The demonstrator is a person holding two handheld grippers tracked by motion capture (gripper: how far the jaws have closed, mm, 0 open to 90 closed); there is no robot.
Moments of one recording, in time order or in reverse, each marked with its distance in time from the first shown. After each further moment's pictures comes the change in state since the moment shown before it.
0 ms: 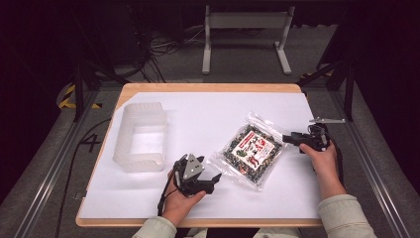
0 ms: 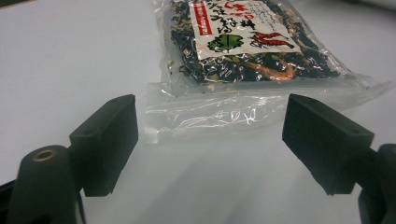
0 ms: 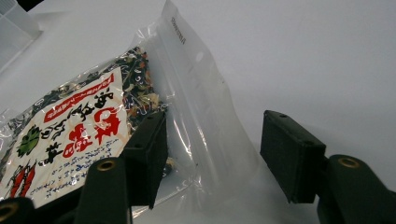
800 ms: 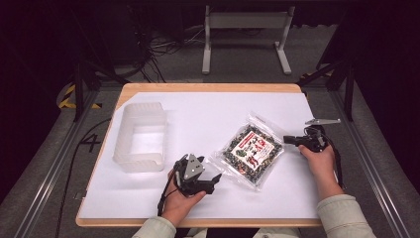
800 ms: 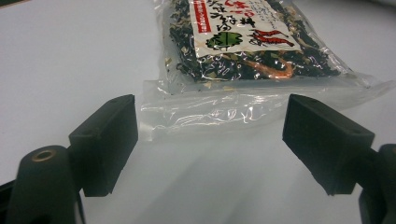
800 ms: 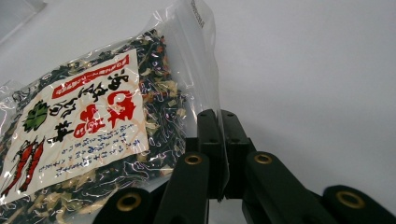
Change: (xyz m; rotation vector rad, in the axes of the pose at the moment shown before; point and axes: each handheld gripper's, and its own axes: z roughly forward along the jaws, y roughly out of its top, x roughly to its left) left arm -0.001 0.001 0.000 0.016 0.001 0.009; right arm 0.014 0.000 0.000 0.046 -0.003 -0.087
